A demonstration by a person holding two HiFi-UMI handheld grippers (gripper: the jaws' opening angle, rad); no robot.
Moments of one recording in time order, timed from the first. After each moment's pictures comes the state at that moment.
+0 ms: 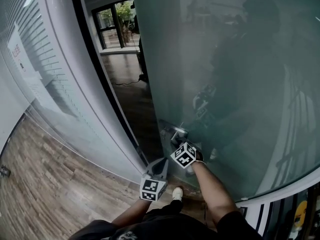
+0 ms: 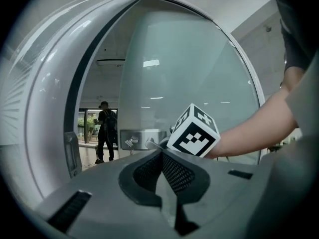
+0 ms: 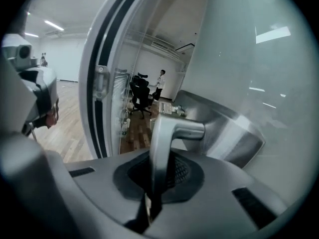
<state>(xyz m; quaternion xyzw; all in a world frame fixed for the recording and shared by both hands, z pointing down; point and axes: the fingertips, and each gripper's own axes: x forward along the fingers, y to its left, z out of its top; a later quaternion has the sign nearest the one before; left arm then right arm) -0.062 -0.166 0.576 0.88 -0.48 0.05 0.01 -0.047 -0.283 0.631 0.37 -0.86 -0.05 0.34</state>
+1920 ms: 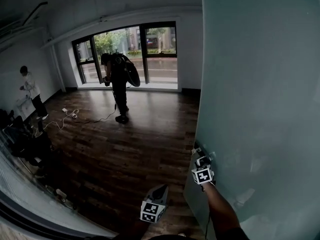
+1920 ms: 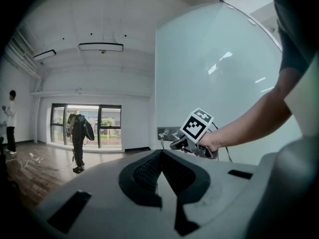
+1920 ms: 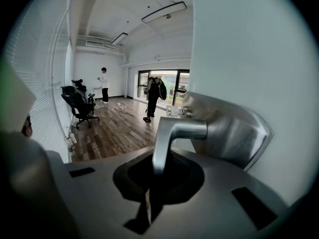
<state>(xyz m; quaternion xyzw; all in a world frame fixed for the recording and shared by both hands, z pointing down) 0.230 -0.549 0.565 0.91 -0.40 0.06 0.02 0.406 -0.693 0.627 0.59 -0.75 0.11 0.28</state>
